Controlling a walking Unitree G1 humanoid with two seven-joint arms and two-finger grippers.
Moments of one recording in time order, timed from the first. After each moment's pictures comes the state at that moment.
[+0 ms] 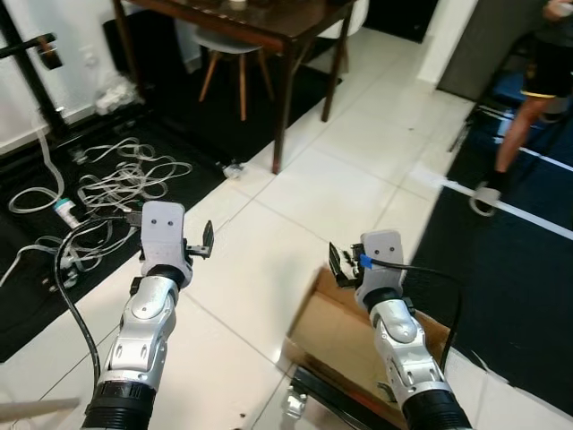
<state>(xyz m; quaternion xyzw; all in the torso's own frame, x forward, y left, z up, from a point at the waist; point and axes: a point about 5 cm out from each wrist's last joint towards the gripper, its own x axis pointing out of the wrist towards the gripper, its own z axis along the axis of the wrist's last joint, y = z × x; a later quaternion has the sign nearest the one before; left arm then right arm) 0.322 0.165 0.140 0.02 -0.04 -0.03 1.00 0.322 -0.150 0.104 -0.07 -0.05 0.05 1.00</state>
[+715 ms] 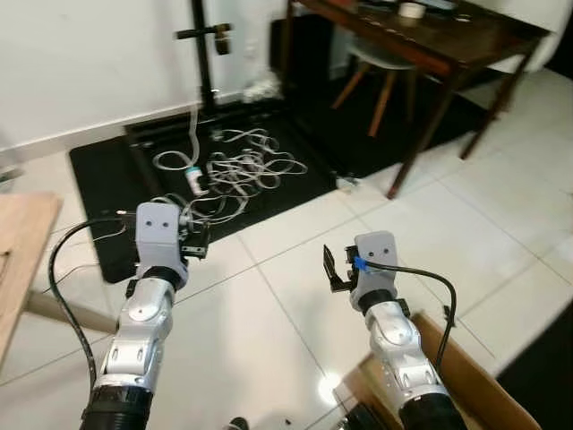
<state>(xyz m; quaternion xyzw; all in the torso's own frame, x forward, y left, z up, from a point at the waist) 0.319 0.165 0.138 0.02 -0.03 -0.03 1.00 0.318 -0.146 0.100 -0.07 -0.04 0.06 1.00</state>
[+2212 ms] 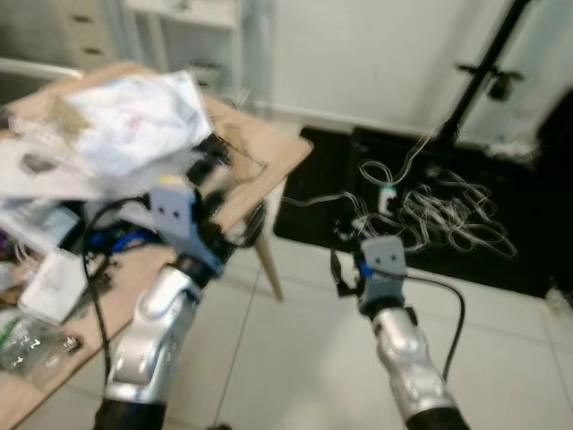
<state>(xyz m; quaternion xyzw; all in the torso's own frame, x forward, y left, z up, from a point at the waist) 0.287 0.112 0.200 -0.13 -0.17 -0.29 0.93 0.311 -0.135 0.106 -0.07 -0.06 0.07 0.99</state>
